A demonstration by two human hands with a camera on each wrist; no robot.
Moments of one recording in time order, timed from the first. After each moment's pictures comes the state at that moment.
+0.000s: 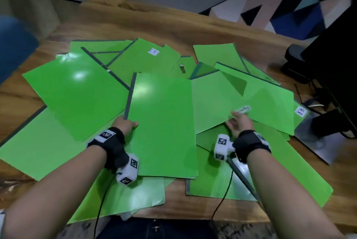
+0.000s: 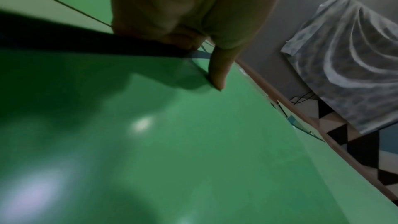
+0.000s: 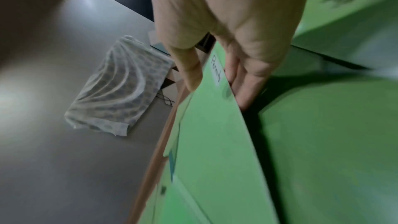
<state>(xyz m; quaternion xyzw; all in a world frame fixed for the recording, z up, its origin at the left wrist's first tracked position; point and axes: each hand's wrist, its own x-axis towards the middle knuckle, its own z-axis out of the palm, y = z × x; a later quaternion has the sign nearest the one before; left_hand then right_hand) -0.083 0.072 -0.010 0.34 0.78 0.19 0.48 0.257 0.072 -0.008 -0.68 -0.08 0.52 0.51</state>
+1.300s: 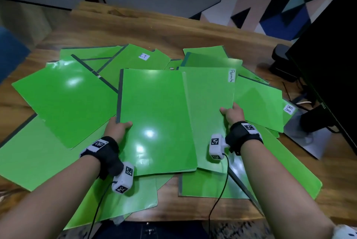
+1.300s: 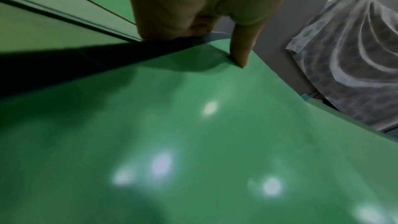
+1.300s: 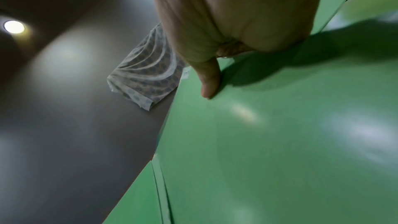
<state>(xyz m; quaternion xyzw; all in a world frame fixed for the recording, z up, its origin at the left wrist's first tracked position) -0.071 0.063 -0.013 0.33 0.76 0.29 0.48 0.263 0.085 0.019 -0.80 -0.25 0.41 0.37</state>
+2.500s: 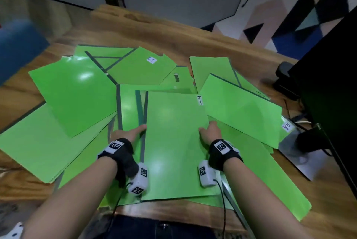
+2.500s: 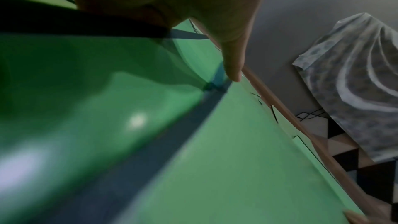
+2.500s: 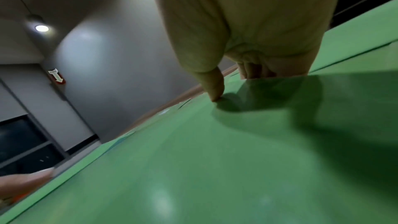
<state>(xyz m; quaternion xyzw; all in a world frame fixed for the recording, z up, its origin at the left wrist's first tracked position) -0.023 0.026 0.014 0.19 0.83 0.22 0.47 0.227 0.062 0.005 -0.80 -0.46 0.37 0.12</state>
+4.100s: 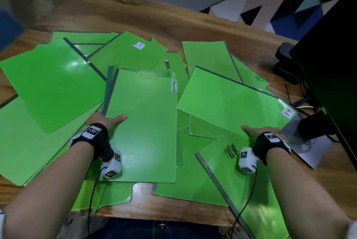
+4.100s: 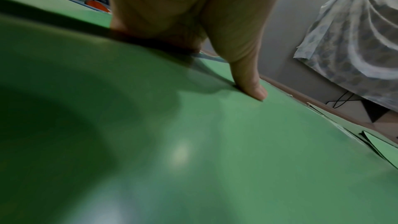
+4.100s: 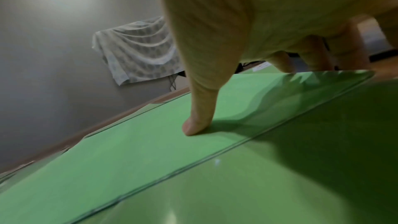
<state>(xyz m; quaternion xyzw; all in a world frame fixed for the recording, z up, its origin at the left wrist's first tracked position) -0.050 0.062 -0.027 0.33 0.86 0.15 0.37 0.431 0.058 -0.050 -0.94 -0.24 0.22 -0.06</state>
